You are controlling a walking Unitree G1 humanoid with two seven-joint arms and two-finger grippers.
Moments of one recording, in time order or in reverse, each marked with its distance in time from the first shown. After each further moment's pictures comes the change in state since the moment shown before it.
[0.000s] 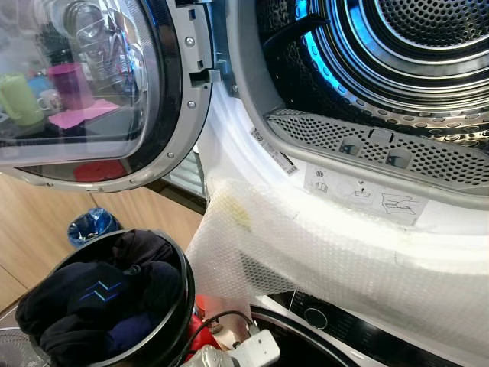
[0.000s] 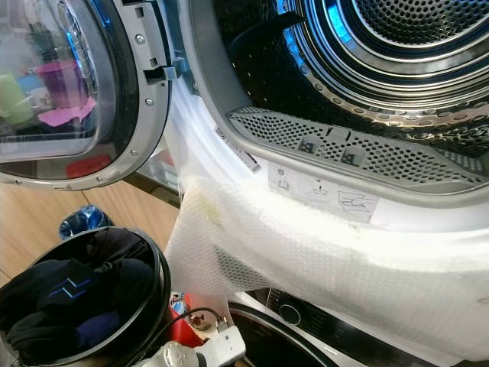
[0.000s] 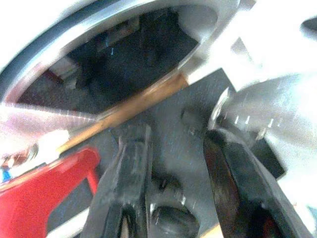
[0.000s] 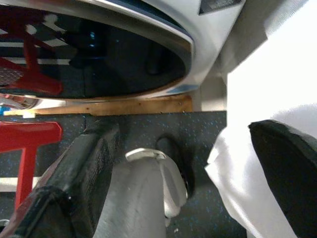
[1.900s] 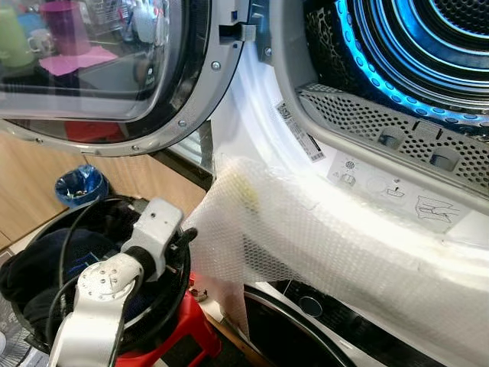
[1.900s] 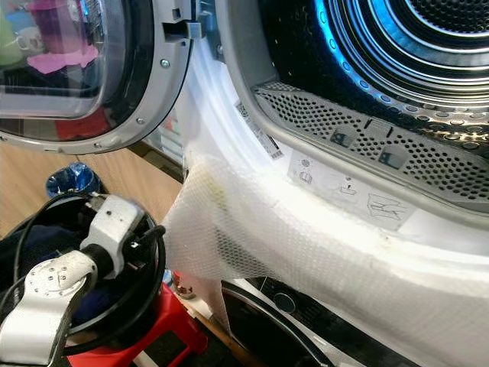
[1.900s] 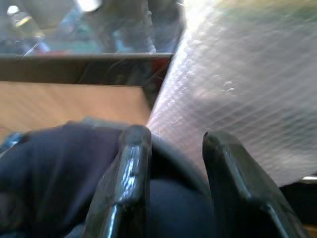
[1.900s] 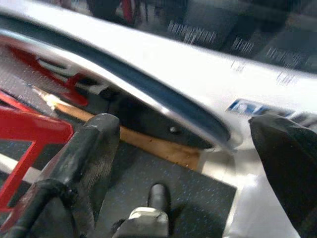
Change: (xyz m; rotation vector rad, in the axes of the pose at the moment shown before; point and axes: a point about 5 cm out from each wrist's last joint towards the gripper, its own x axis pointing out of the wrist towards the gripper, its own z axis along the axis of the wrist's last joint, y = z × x) left arm -0.229 0.069 0.080 -0.027 -0.350 0.940; right arm 0.022 0.056 0.068 -0.219 -0.172 0.282
